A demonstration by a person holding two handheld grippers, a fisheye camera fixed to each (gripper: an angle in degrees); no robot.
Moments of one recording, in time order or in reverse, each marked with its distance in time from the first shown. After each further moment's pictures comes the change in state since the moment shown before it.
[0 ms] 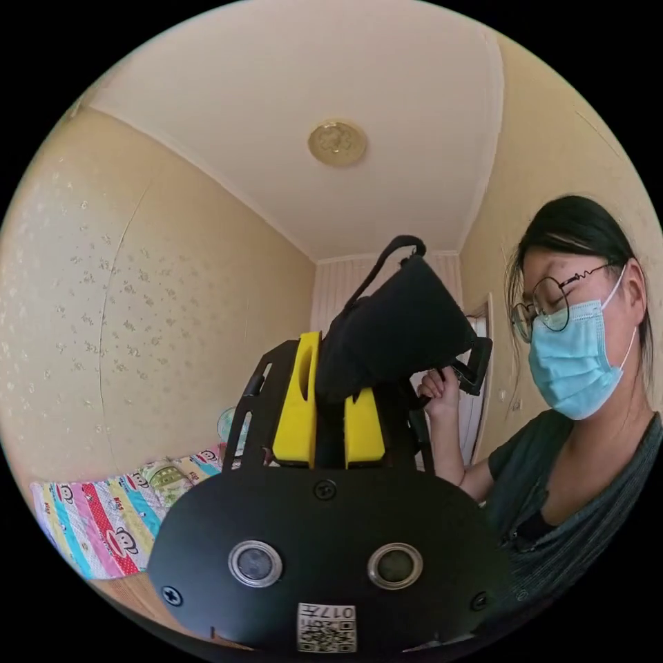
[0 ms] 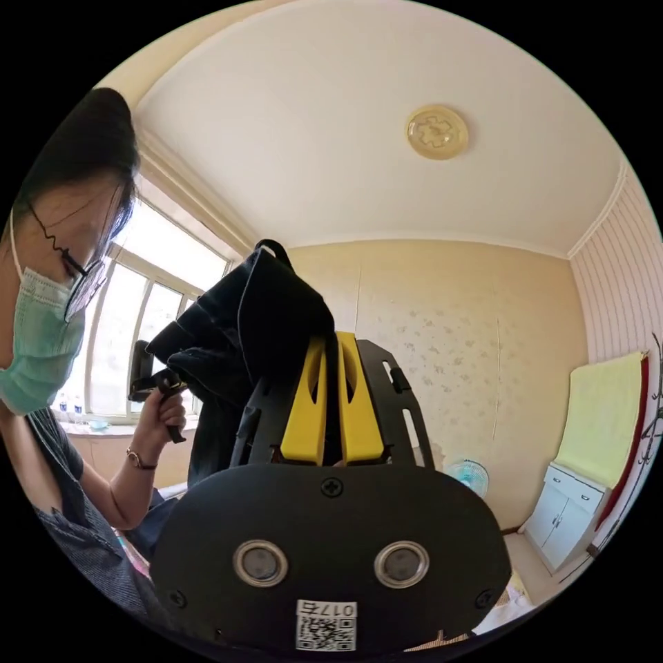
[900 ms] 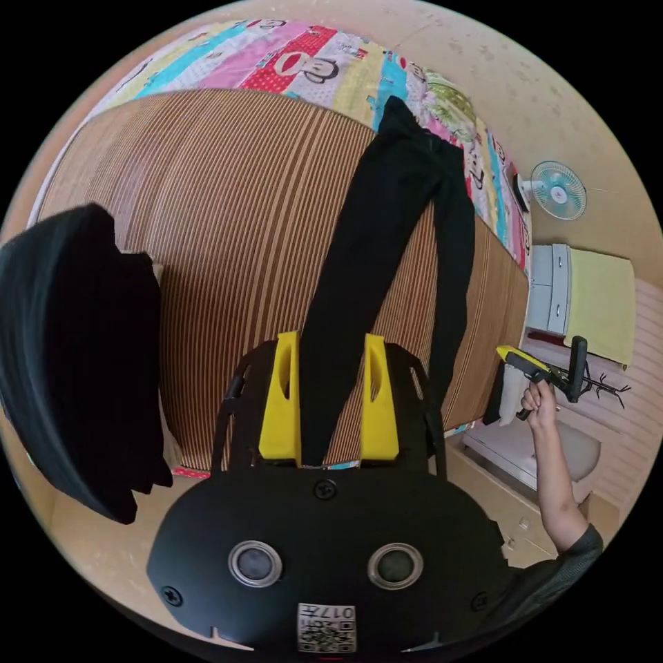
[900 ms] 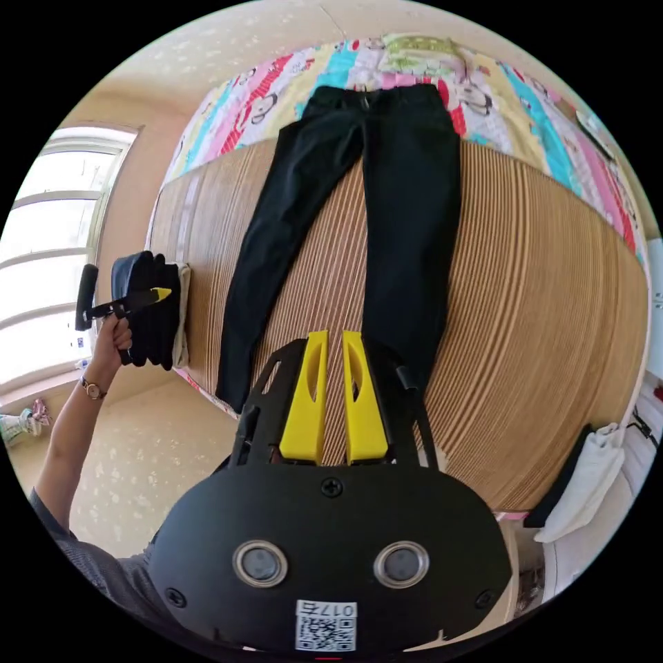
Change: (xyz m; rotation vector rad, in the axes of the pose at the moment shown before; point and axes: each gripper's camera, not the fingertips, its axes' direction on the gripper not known) left arm -0.487 0.634 -0.032 -1.139 -0.662 -1.307; right arm 0.308 0.534 0.435 -1.780 -0.351 0.542
